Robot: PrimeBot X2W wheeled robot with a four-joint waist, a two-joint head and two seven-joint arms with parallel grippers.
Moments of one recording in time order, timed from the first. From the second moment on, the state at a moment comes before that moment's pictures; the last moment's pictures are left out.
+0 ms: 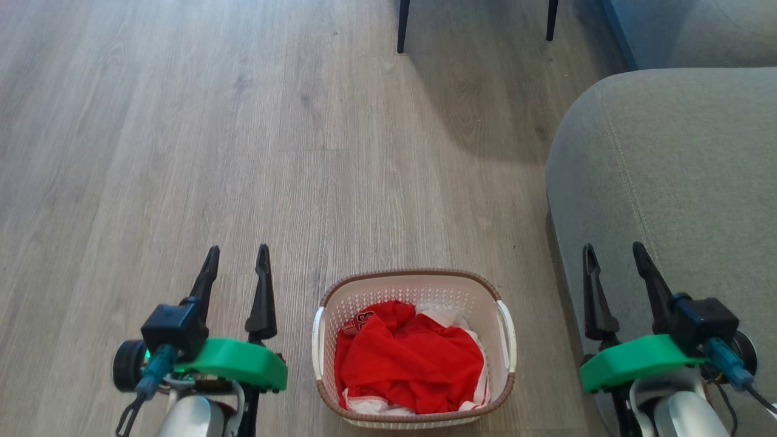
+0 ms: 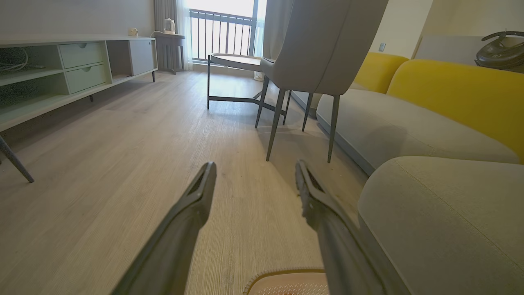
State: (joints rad) left arm -0.02 0.05 -0.22 0.12 -0.25 0.04 -0.25; right arm 0.01 -0.05 0.07 0.07 0.21 0.12 -0.25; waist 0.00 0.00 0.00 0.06
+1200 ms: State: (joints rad) left arm 0.04 0.06 -0.21 0.22 -0.44 0.02 -0.22; right arm 0.05 -0.05 0.07 0.16 0.38 0.12 -0.21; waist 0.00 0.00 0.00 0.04
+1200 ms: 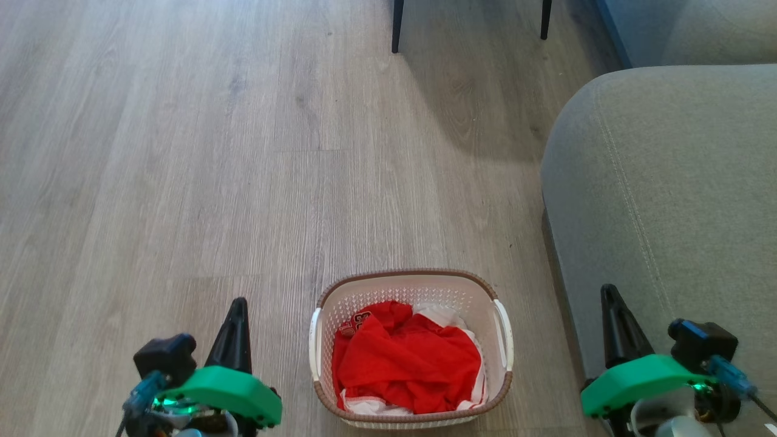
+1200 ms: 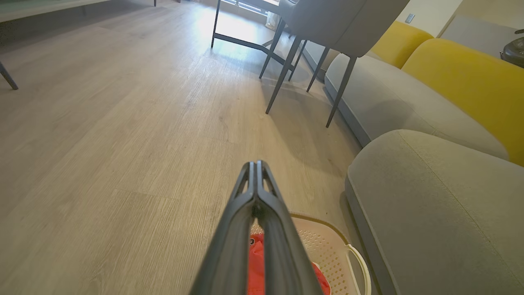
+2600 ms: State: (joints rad) left arm 0.01 0.06 -0.12 0.24 -0.89 -0.03 -0.11; right arm 0.02 -0.05 0.03 0.20 0.85 0.12 -0.11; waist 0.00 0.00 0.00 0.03
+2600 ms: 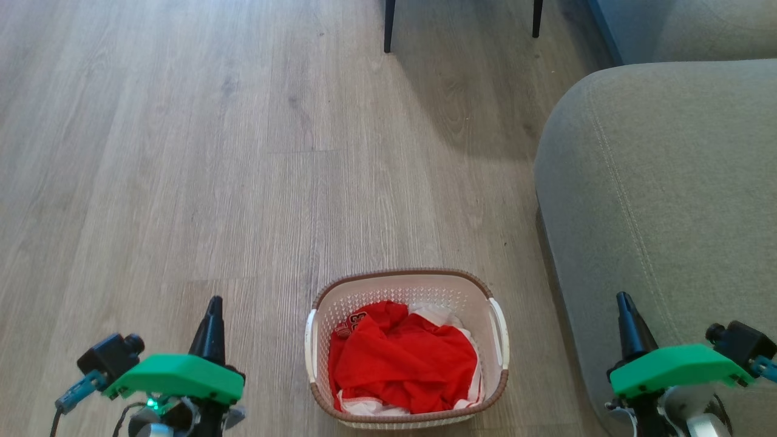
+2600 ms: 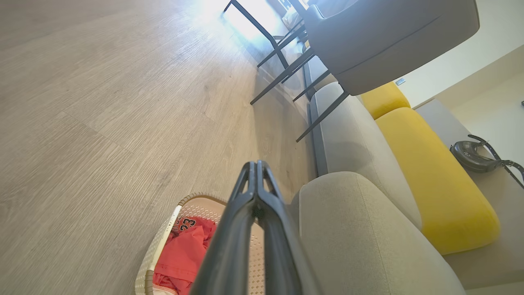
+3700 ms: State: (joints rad) left arm -0.01 0.06 -0.05 0.25 -1.24 -0.07 -0.02; right arm -0.02 -0.06 -0.03 0.24 1.22 0.12 -0.03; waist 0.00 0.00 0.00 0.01
